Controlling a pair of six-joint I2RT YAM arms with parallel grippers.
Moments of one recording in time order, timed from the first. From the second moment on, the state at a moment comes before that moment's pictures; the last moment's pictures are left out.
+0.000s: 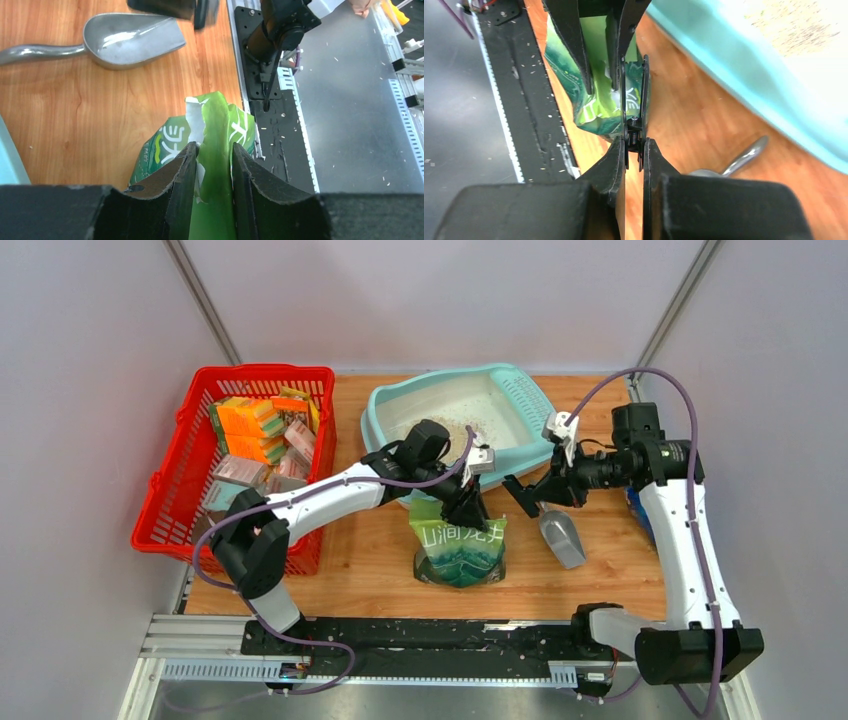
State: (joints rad) left arm -0.83 1.68 1.27 -0.21 0.95 0.14; right arm 0.05 1.17 1.35 -1.30 -0.93 -0.82
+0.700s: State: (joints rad) left arm -0.82 1.65 1.23 -0.23 0.91 0.16; right arm 0.29 1.16 1.38 -1.30 -0.67 -1.15
